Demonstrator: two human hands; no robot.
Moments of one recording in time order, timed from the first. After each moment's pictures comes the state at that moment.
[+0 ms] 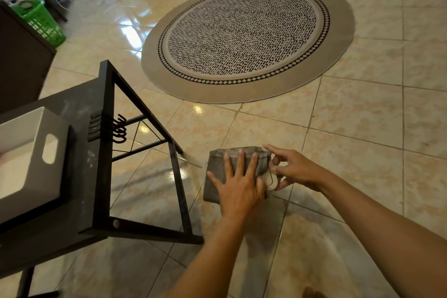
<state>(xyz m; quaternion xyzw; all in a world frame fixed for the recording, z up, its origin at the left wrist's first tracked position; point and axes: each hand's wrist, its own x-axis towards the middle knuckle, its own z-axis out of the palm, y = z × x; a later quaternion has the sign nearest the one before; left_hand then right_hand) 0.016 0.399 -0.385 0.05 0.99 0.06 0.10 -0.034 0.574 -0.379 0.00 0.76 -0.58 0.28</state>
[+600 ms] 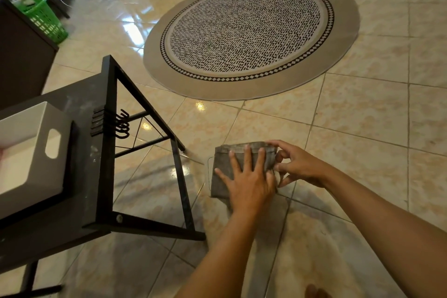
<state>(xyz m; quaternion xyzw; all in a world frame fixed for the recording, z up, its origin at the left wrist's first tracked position) 0.016 0.418 -0.377 0.03 0.99 0.09 0.12 -0.036 0.573 -0.377 -0.01 0.75 -0.59 0.30</state>
